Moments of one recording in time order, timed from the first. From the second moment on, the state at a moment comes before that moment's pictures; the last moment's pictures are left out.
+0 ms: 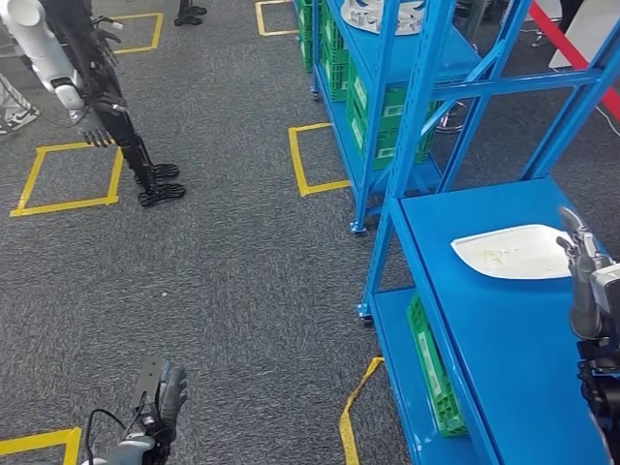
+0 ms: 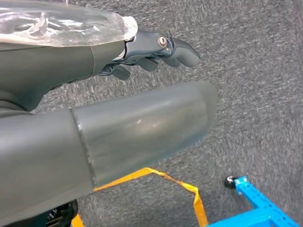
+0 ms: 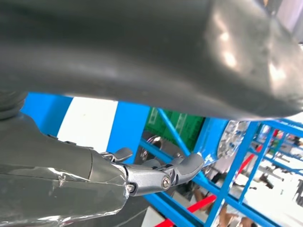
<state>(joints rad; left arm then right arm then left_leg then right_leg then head) -0.20 0.17 -0.59 -0.31 0.84 0.03 -0.52 -0.26 -0.29 0.39 -1.70 -0.10 -0.07 -0.04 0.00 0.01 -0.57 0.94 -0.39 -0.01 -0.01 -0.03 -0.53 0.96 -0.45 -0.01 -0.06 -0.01</state>
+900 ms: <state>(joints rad) -0.16 0.19 -0.55 -0.30 0.91 0.01 -0.57 -0.26 -0.58 0.39 -1.89 0.04 0.10 0.50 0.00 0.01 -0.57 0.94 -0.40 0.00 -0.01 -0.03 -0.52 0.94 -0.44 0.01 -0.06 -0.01</state>
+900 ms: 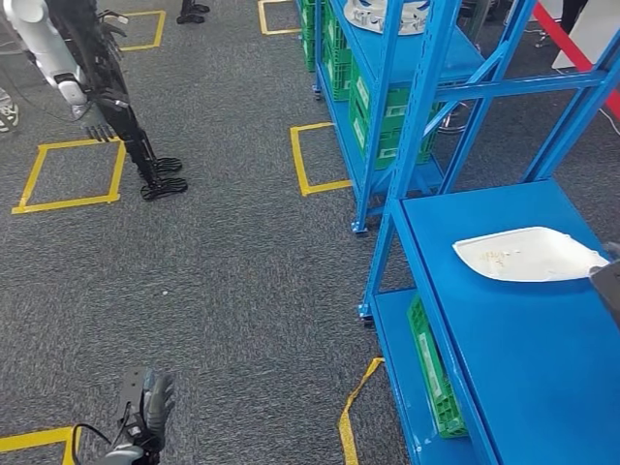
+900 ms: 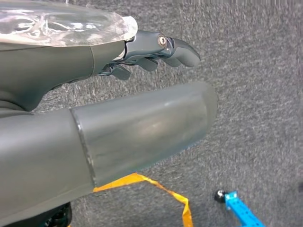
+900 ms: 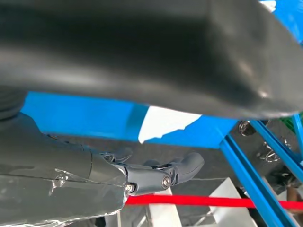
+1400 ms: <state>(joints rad) -0.15 0.19 -0.52 -0.30 0.93 0.00 -0.58 -0.39 -0.69 0.50 -1.92 0.00 0.19 0.56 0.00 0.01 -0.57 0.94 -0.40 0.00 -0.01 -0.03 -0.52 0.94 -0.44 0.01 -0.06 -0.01</state>
